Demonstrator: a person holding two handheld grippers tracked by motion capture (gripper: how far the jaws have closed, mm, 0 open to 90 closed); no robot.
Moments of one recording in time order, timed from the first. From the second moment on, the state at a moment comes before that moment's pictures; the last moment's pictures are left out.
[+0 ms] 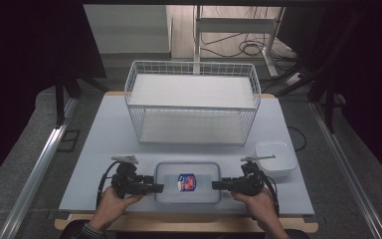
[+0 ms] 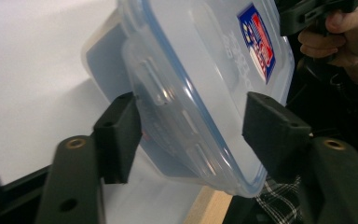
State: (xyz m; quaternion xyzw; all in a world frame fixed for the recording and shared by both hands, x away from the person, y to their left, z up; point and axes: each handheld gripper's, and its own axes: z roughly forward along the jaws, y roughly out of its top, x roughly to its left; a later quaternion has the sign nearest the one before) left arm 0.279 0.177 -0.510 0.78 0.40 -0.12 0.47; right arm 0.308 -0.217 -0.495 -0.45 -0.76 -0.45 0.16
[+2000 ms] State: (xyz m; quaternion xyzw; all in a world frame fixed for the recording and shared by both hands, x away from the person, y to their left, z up) left arm 0.306 0.179 -0.405 0.75 0.40 0.02 0.53; right arm 0.333 -0.208 -0.394 -0.38 -0.76 -0.52 0.00
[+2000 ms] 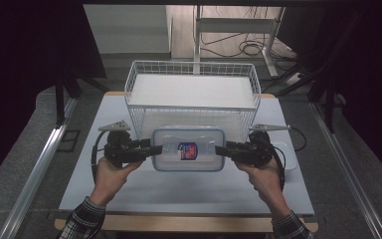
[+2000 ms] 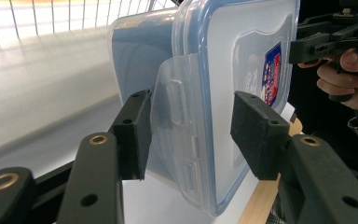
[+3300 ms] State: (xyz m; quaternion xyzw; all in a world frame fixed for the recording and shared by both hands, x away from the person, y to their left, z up) left arm 0.378 0.189 -0.313 0.73 0.39 0.04 0.55; right arm 0.402 -0.197 -0.302 -0.38 -0.73 -0.56 -0.03
